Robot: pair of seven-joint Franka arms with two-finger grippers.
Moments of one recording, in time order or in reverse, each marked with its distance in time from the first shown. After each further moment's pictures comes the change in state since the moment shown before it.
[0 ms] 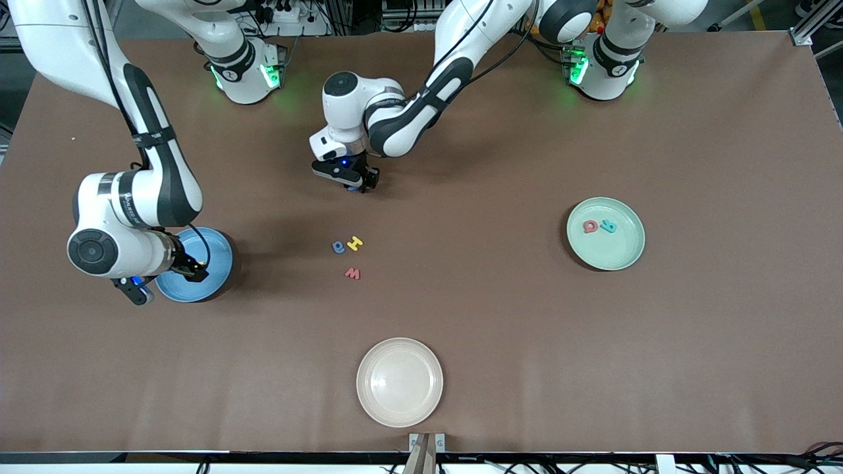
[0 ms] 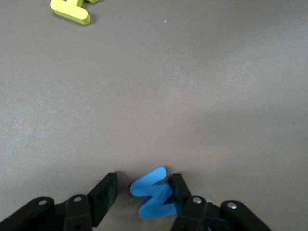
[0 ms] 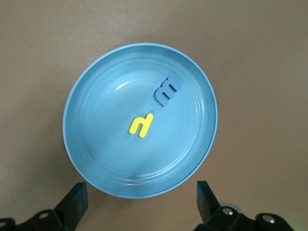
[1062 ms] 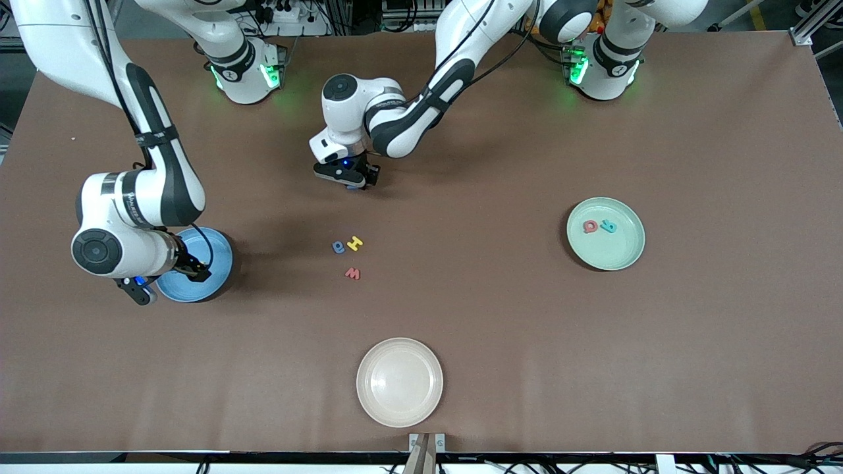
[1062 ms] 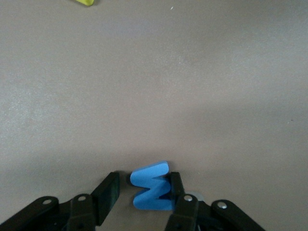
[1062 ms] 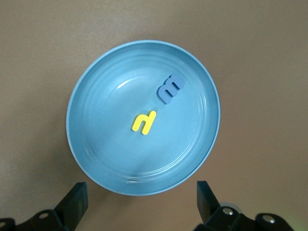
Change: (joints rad) left arm -0.001 -0.001 0.001 0.009 -0.070 -0.026 -0.001; right arm 0.008 0.000 0.000 0.000 0.000 0.000 0.000
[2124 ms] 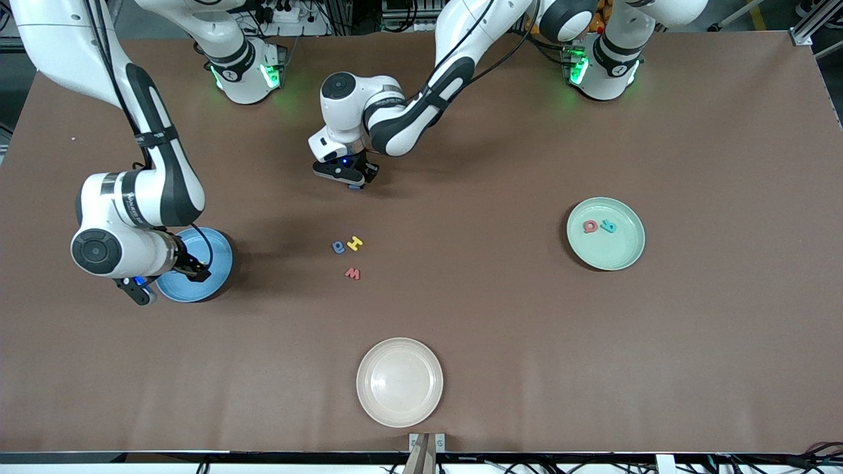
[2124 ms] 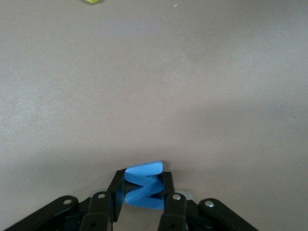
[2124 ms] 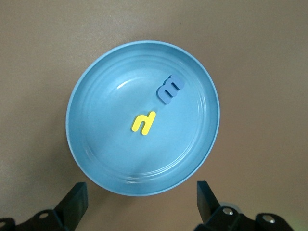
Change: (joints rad) left arm 0.003 -0.008 -0.001 0.006 -0.006 -0.047 0.000; right arm 0.000 0.000 0.000 0.000 -0.001 0.000 0.000
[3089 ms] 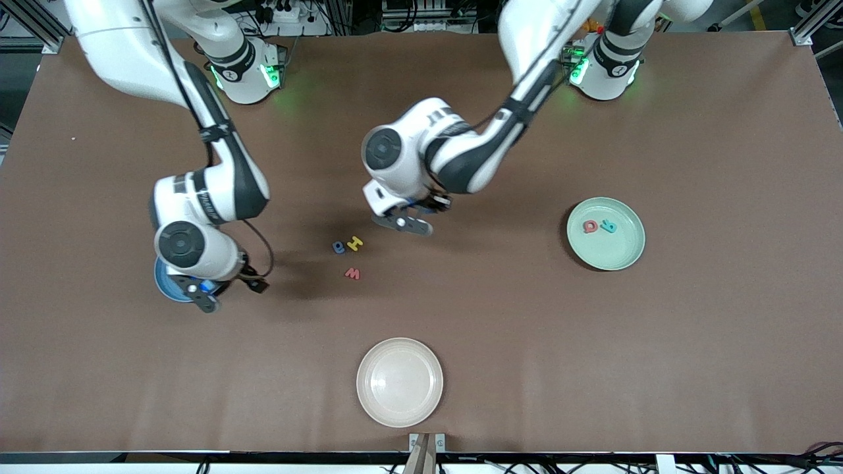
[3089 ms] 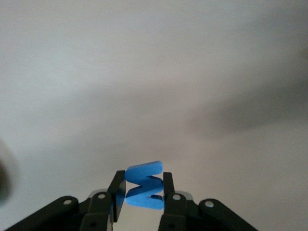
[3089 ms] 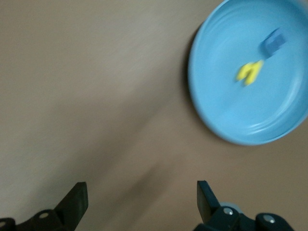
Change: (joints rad) left arm 0.352 -0.269 0.012 -0.068 -0.115 -0.535 0.535; right arm 0.235 0.082 0.012 0.084 0.084 0.140 0.163
